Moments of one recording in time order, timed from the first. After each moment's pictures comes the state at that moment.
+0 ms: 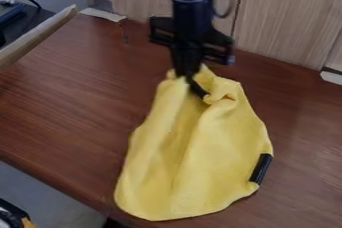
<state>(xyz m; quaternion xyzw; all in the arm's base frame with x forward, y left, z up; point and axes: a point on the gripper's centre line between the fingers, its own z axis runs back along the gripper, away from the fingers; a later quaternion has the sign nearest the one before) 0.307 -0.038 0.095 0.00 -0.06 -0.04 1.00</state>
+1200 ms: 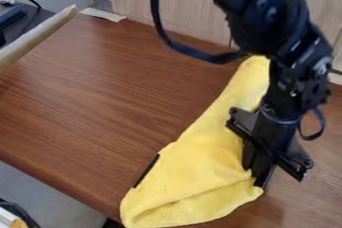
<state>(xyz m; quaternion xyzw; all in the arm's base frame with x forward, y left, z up) 0.273 -0.139 0.011 0.02 -0.05 -0.16 0.99</state>
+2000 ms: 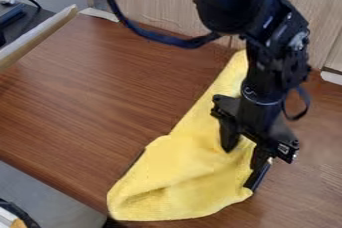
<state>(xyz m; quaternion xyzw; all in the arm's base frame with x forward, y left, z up) 0.270 -0.120 0.037 0.01 -0.06 -0.13 0.99</state>
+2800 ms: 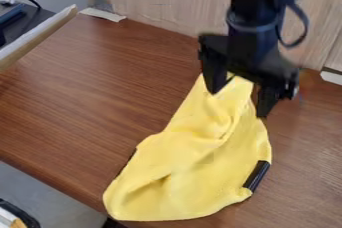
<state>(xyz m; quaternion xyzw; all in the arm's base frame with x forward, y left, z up) 0.276 -0.098 0.120 -0.01 -0.13 -0.09 0.99</state>
